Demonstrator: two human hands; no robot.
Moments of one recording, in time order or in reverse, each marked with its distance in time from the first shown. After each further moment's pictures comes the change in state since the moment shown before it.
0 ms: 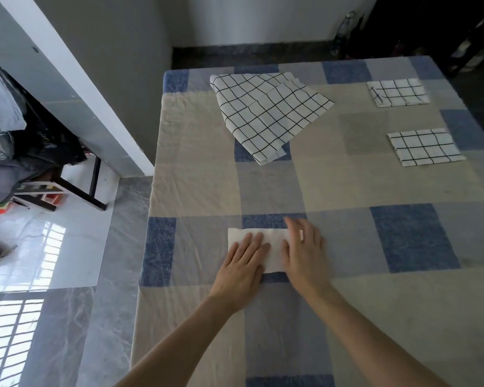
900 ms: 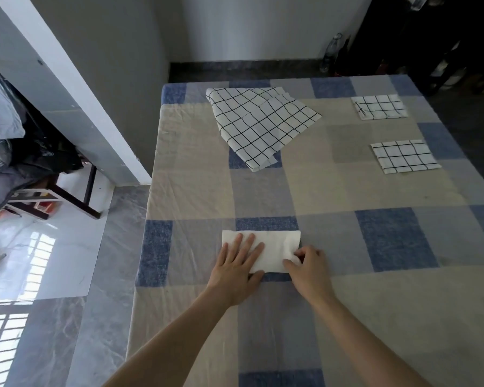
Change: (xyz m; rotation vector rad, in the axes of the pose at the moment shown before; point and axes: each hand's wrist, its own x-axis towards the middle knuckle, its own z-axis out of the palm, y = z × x) left_hand 0.005 0.006 -0.007 0.115 -0.188 -0.070; right_hand -0.022 0.017 -0.020 0.422 -0.299 0.548
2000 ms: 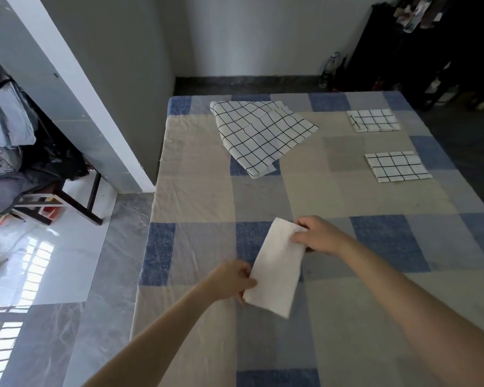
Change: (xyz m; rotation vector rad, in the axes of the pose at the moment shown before) left_hand -0.022 0.004 -0.050 -0.784 -0.222 -0.165; right_hand 0.048 -0.057 -0.084 0.031 -0.483 -0.127
